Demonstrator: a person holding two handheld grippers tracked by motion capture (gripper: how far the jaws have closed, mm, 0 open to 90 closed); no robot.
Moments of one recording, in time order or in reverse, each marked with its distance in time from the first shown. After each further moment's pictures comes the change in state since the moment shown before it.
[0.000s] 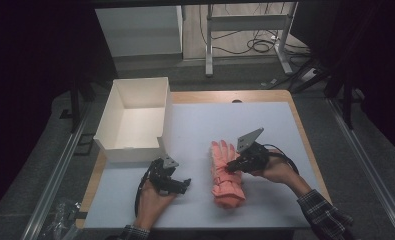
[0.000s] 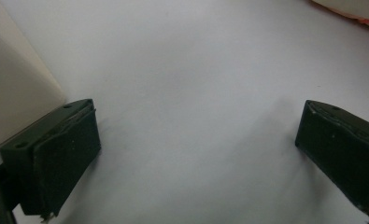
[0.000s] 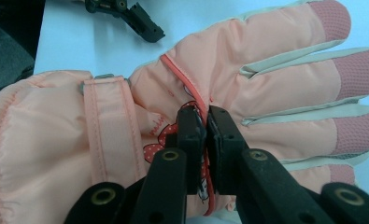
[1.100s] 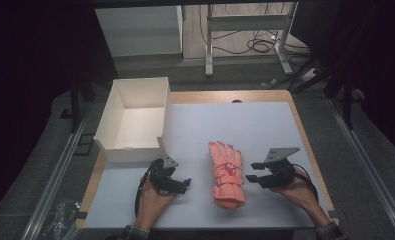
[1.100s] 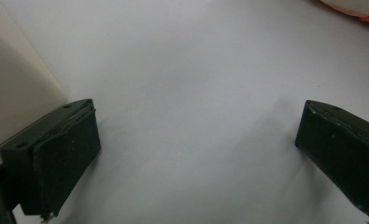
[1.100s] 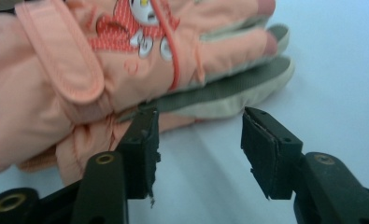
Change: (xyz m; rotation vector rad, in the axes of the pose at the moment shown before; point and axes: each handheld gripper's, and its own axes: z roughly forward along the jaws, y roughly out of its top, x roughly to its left) left arm 0.000 0.000 0.000 0.004 -0.001 0.001; right arm 0.030 -0.078 -0.028 -0.149 -0.246 0.253
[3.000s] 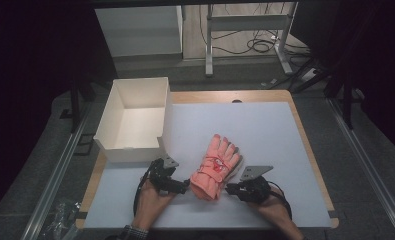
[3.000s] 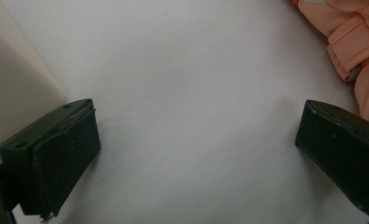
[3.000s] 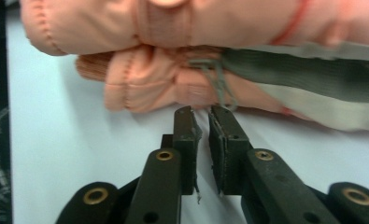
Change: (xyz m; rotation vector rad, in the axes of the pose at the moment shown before) left arm 0.000 0.000 0.000 0.004 0.001 0.000; right arm 0.058 -0.005 0.055 -0.003 0.052 0.005
